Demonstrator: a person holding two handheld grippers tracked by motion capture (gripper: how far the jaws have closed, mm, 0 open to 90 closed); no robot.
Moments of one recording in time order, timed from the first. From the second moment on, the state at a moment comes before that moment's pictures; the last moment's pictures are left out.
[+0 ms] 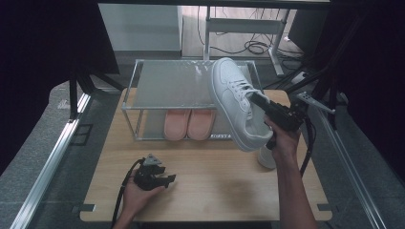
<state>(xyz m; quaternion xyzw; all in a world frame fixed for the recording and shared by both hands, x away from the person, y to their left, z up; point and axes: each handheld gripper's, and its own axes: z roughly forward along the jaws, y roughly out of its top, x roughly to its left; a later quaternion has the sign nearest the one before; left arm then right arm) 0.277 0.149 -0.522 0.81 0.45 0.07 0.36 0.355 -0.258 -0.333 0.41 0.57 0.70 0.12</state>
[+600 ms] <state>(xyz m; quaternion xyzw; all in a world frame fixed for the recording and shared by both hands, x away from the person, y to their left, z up) 0.276 0.149 -0.521 0.81 0.45 0.07 0.37 0.390 -0.224 -0.321 0.42 0.57 0.69 0.12</state>
